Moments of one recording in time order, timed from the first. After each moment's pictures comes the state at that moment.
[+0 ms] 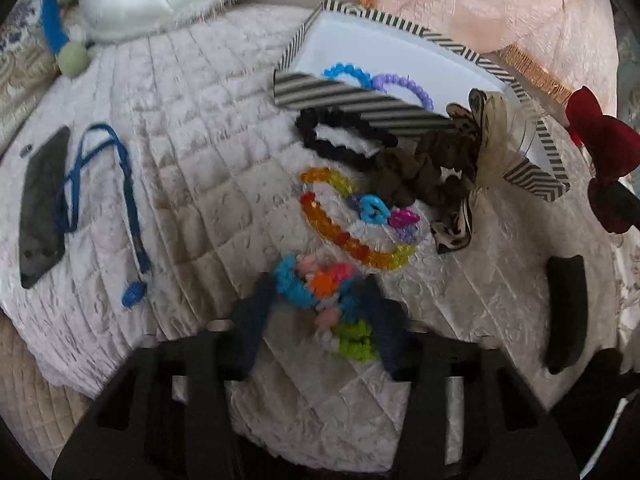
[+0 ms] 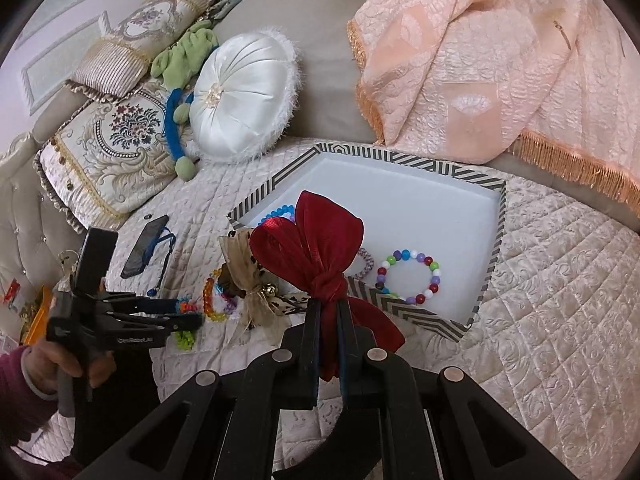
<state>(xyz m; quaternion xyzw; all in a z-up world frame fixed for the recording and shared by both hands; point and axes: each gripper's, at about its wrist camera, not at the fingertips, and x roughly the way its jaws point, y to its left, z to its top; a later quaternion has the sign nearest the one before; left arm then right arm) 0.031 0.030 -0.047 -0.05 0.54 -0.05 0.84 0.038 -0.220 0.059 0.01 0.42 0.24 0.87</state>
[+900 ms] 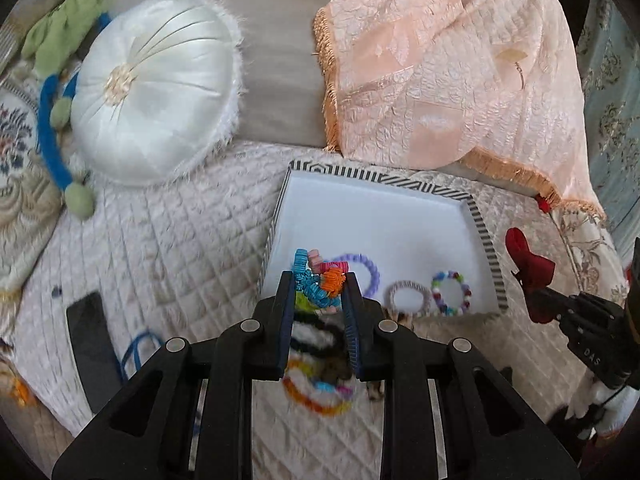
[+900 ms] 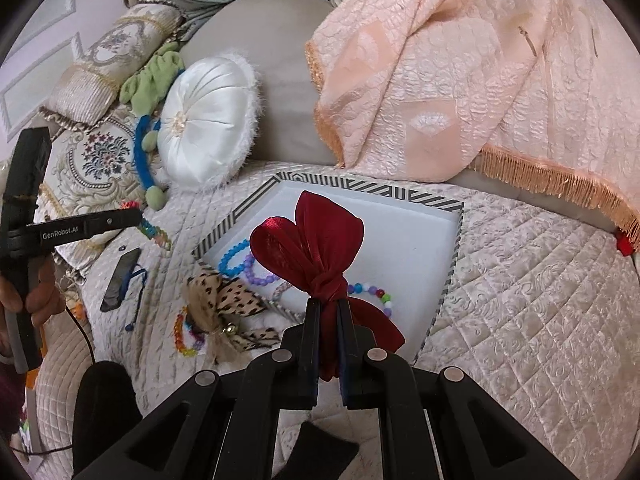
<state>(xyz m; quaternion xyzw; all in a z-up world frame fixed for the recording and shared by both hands) 0.098 0.019 0.089 -0.03 0.42 -0.07 0.90 0.070 -0.244 0.078 0.02 0.41 0.19 0.89</state>
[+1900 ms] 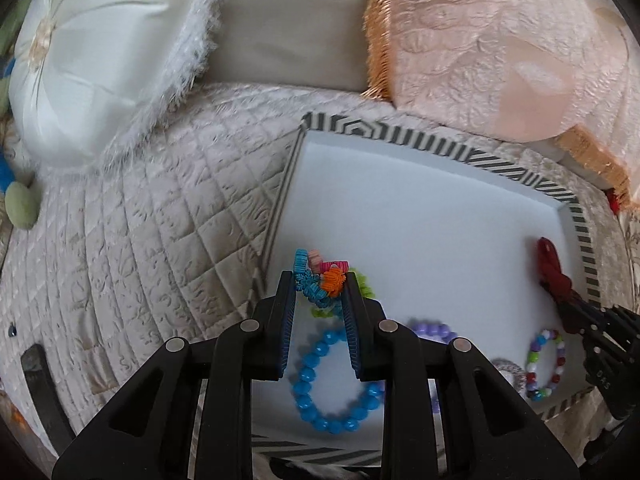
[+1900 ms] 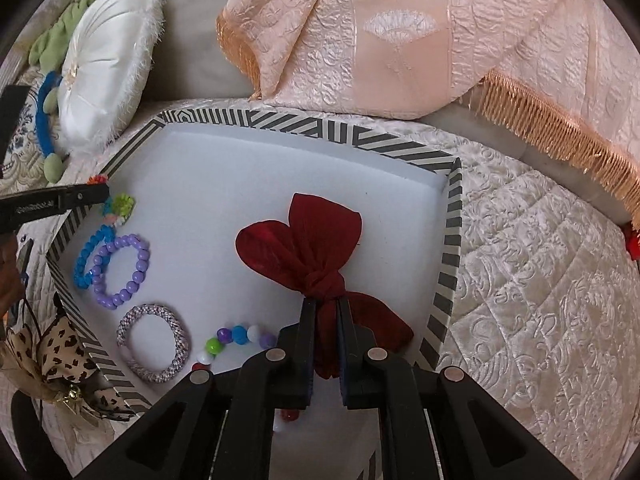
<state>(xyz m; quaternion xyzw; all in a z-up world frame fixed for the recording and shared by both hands) 0.252 0.008 -0.025 -0.02 0.52 -0.03 0.85 0.196 -0.248 -0.023 -0.03 0.52 0.10 0.85</state>
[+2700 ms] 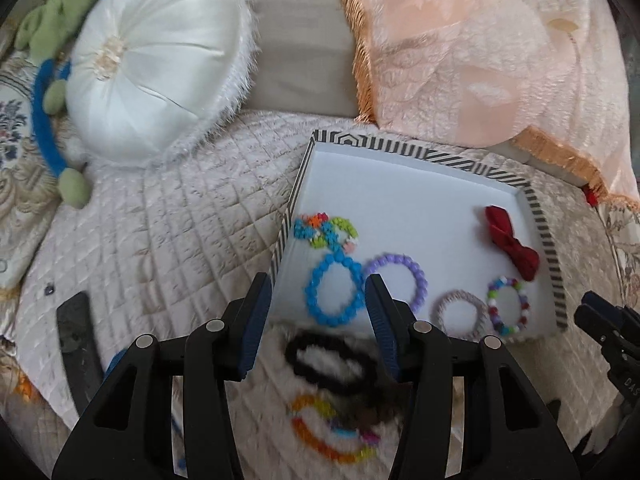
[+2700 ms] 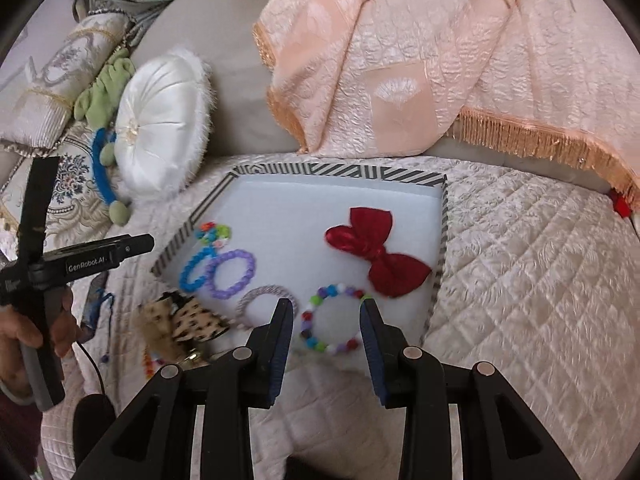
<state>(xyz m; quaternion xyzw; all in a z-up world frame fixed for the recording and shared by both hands) 0.140 0.009 0.039 -0.01 0.46 -0.01 0.89 0.094 -0.245 0.053 0.06 0.45 0.13 0.88</state>
